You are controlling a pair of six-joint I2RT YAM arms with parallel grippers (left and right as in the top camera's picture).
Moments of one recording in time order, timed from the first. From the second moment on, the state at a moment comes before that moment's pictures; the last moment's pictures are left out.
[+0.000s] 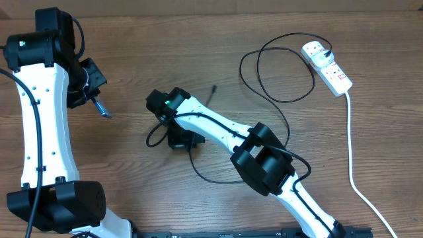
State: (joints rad) left arm 0.16 1.77 1.94 -1.53 -0.06 -0.47; right arm 0.89 2.46 2.09 -1.31 -0.05 0.80
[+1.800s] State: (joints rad) left arm 0.16 1.77 1.94 -1.49 0.06 -0.45; right arm 0.43 1.99 1.55 -1.04 -0.01 0.68
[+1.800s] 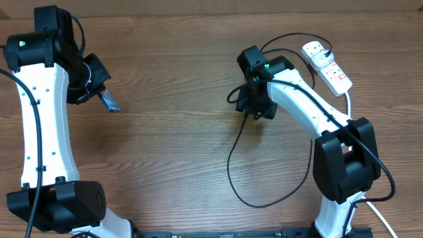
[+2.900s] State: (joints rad) left arm 0.16 1.77 1.94 -1.48 0.07 -0.44; right arm 0.46 2.09 1.45 -0.86 0.04 0.75
